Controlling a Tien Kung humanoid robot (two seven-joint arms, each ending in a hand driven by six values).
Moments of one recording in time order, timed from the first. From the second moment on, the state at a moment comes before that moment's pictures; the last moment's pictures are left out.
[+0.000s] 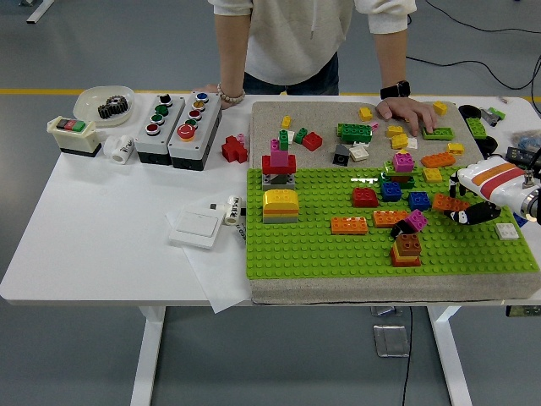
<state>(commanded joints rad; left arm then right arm) -0.18 0.11 -0.30 -0.27 1.23 0.06 0.39 0.76 -0.51 0.67 0.77 -2.19 -0.12 0.24</state>
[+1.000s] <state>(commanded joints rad) -0.17 0.11 -0.32 -0.26 1.26 0.06 0.40 0.66 -0.74 0.71 1.37 -2.25 -0.04 0.26</state>
